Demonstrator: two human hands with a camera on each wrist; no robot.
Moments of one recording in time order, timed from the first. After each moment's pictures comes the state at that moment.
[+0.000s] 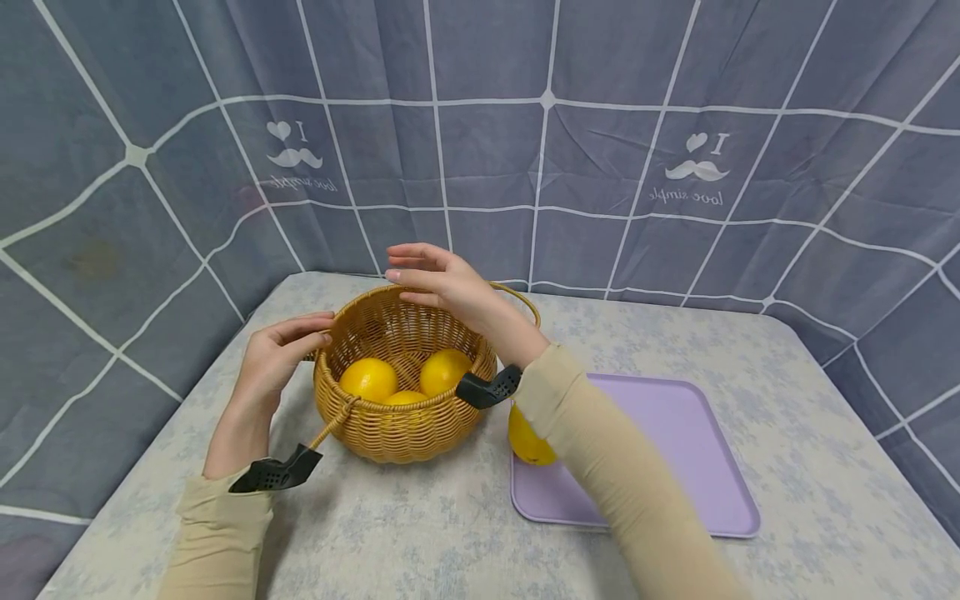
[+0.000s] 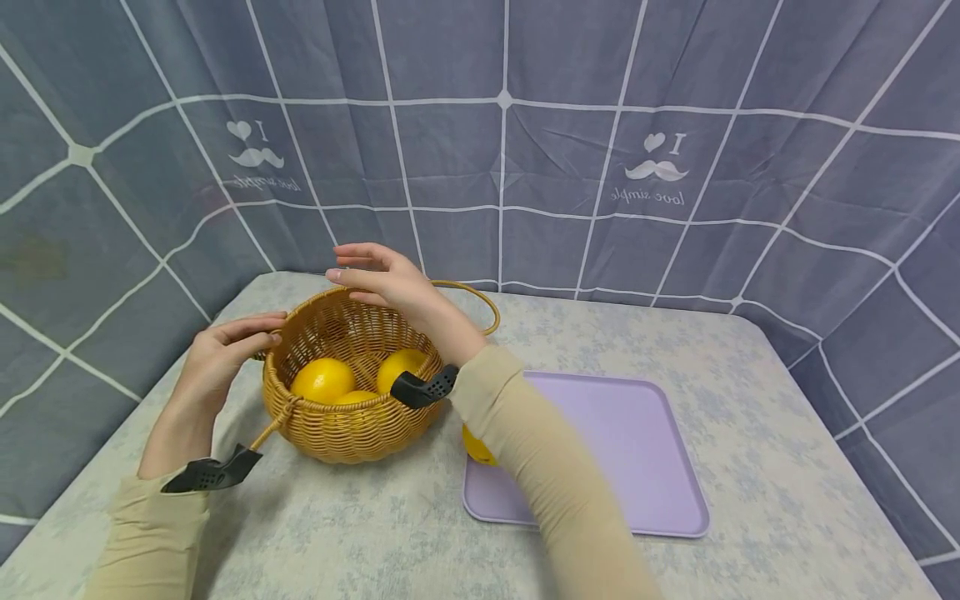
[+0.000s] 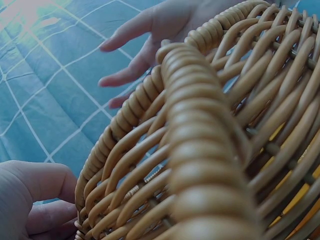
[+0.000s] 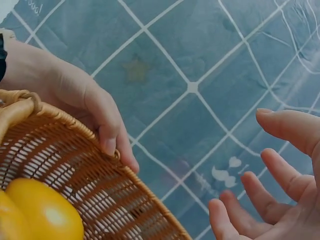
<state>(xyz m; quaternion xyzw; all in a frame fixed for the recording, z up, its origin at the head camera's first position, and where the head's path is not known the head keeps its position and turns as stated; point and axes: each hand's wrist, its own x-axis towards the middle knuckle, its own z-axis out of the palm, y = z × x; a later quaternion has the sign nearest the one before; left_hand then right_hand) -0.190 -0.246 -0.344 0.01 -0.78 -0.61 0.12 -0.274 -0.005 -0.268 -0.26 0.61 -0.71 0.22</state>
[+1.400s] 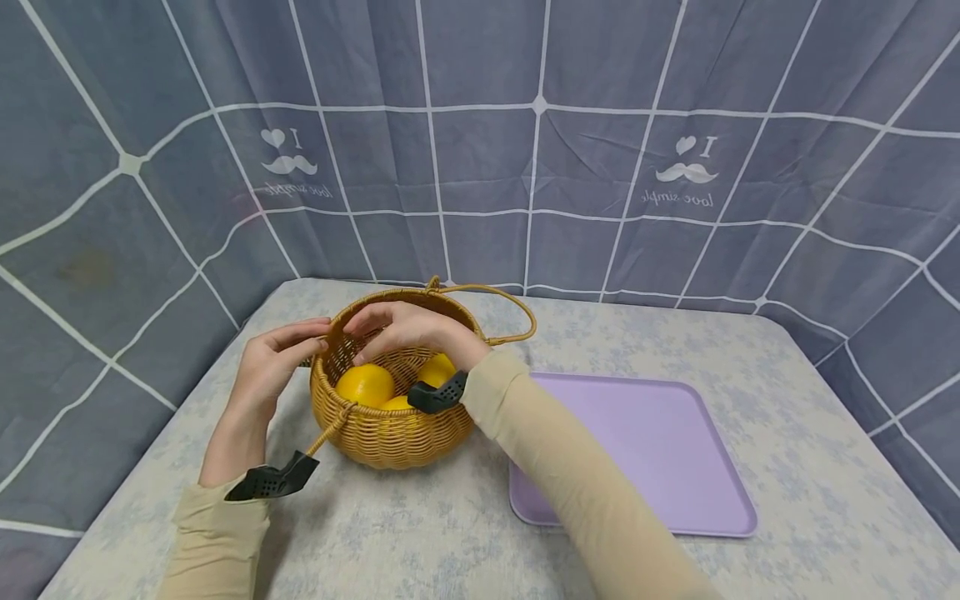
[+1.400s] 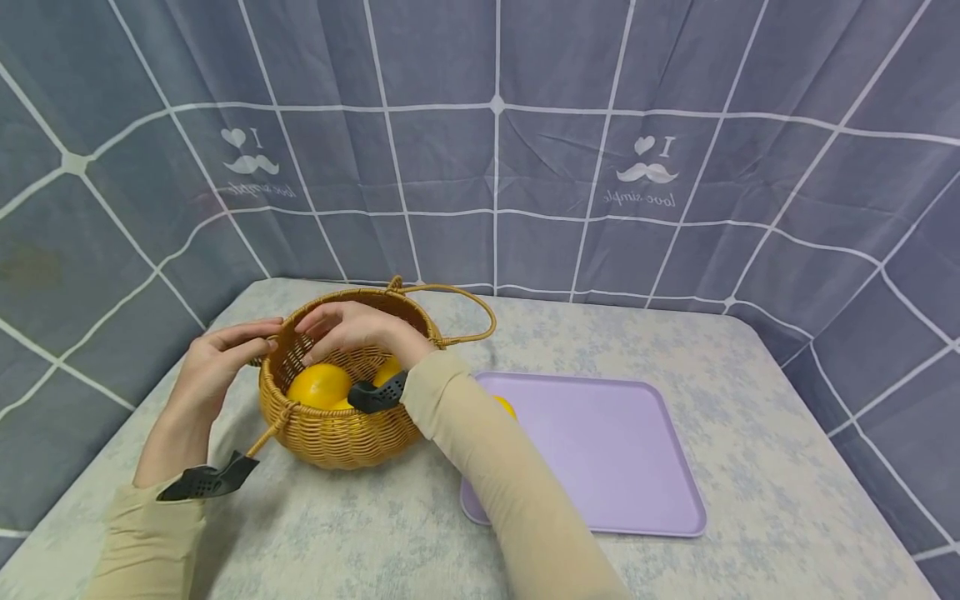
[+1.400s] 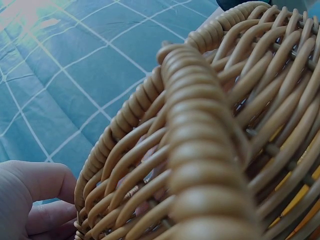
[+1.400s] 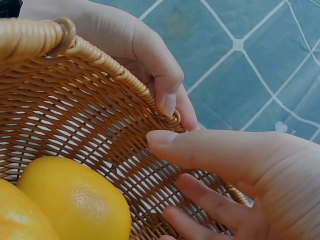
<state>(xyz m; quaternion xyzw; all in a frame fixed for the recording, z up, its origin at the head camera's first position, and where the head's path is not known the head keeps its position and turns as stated) -0.185 -0.239 -0.336 0.02 -0.80 -0.58 0.10 -0.282 -0.048 -0.307 -0.34 0.75 -0.47 0.32</state>
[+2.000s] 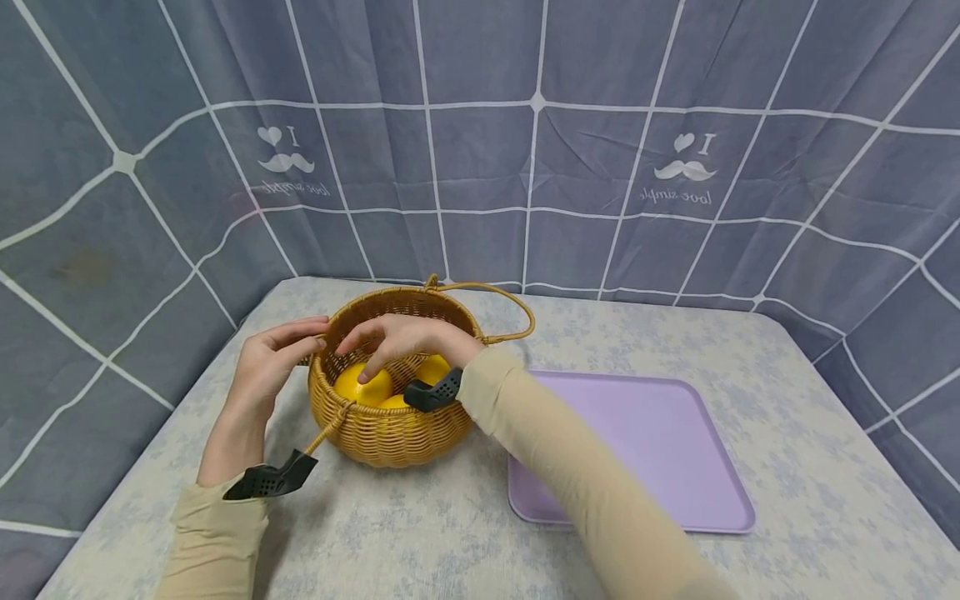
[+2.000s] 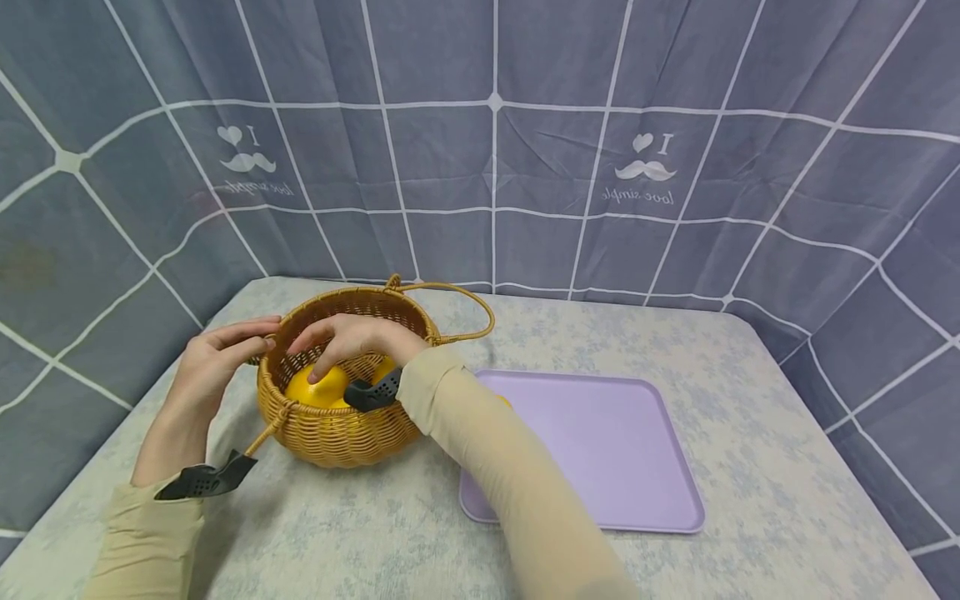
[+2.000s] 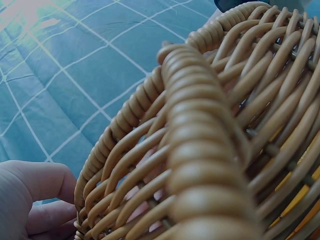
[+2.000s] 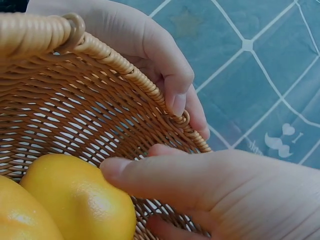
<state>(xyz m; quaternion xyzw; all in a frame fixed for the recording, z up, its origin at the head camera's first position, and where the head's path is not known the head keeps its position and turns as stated) -0.185 -0.240 -0.336 0.03 -0.81 -0.58 0.10 -0.284 -0.052 -0.314 -0.44 0.77 -0.34 0.33</state>
